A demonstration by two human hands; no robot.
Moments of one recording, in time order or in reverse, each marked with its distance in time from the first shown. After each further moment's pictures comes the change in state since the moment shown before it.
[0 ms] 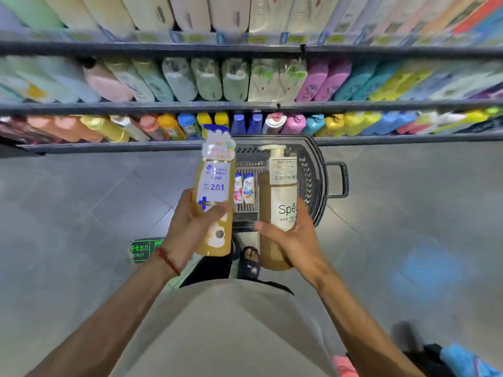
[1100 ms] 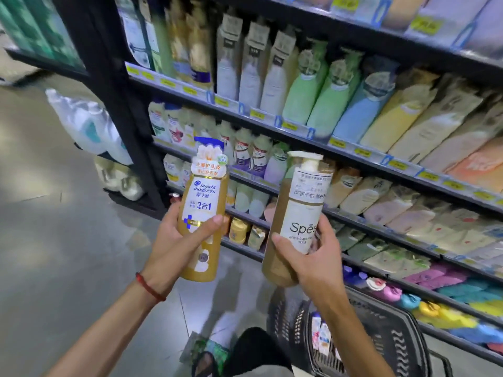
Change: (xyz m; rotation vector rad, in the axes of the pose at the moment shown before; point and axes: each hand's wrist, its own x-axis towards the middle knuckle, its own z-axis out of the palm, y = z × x) left_hand -0.102 0.139 -0.466 -0.320 0.400 0.547; right_hand -0.071 -0.224 0.428 -0.106 -0.219 -0.631
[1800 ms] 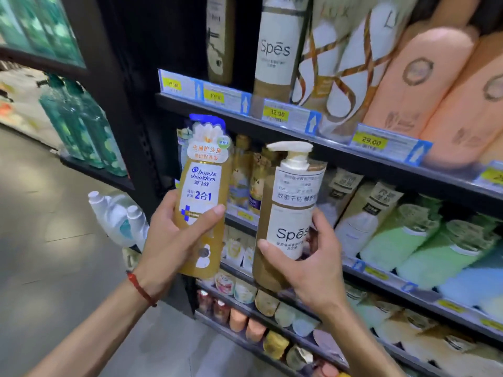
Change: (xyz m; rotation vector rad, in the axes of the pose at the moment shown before) left_hand 0.290 0.178 -0.084 0.022 0.061 0.319; right_hand 0.281 -0.124 0.208 -0.057 -0.081 -0.368
